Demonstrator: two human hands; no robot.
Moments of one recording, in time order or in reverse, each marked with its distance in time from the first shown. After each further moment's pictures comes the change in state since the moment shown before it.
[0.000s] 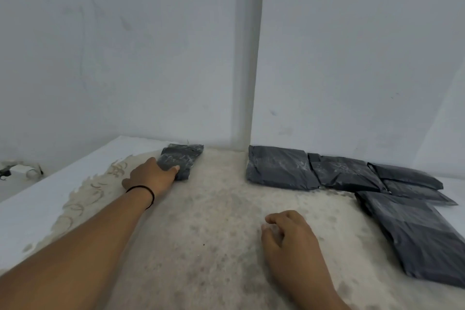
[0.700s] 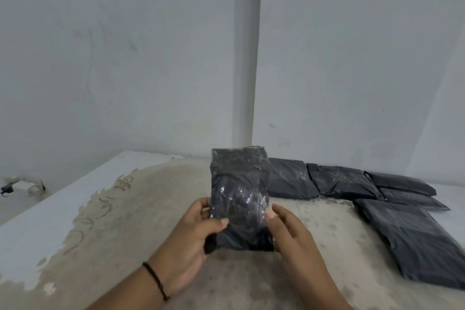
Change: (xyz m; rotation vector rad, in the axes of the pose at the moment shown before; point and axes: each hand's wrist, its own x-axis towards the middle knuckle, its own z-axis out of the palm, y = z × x) left_hand -0.160 0.025 -0.023 -1.401 -0.680 0.047; right_hand -0.003 -0.029 -0.019 0.762 -0.184 0.301
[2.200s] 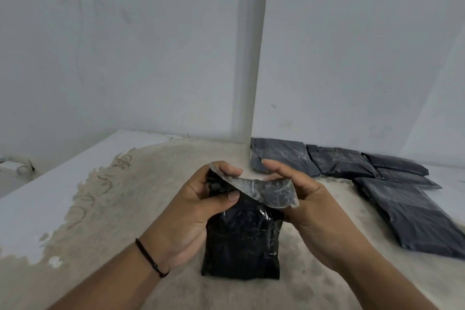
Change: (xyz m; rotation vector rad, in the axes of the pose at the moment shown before) left_hand -0.026 0.021 -0.004 0.042 -0.251 0.275; right_hand -0.014 -0.052 -0.002 0.190 -0.259 -0.131
